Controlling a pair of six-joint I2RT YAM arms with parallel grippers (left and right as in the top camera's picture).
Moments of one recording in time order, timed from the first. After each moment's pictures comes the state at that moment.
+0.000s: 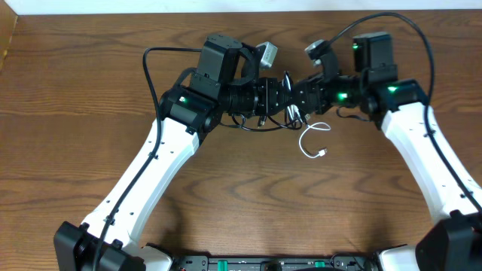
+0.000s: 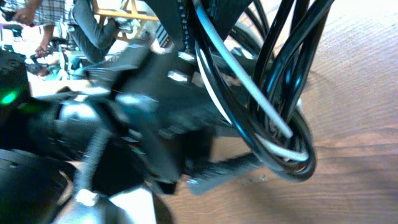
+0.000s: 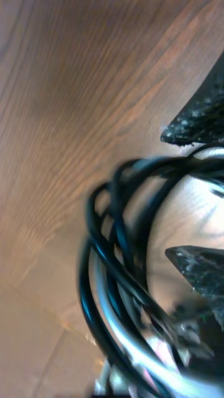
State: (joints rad) left arm -0.47 1.54 1.40 -0.56 0.74 -0.60; right arm 0.23 1.59 1.32 -0.58 -0.75 -0.01
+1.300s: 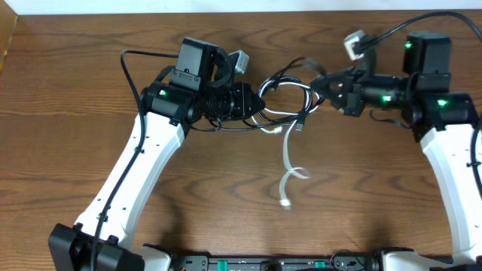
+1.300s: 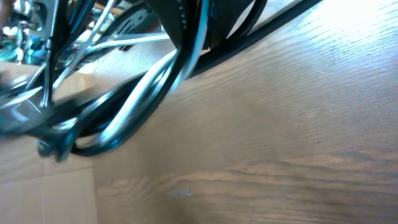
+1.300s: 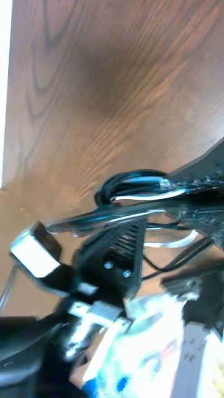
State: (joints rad) left arm -0.35 1.53 1.40 -0.81 0.64 -0.44; right arm 0.04 1.42 1.31 -0.62 -1.06 0.00
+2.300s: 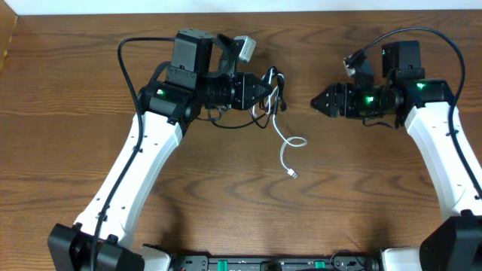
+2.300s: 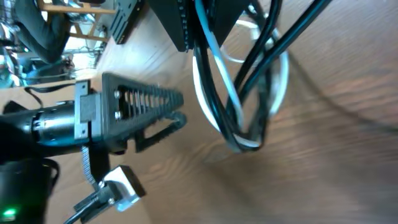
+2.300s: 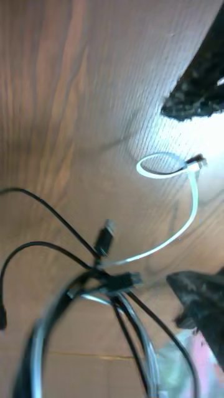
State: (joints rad) left arm -0.34 1.53 1.40 -0.61 0.76 -0.32; right arm 0.07 1.57 1.31 -0.86 -0.66 0.14
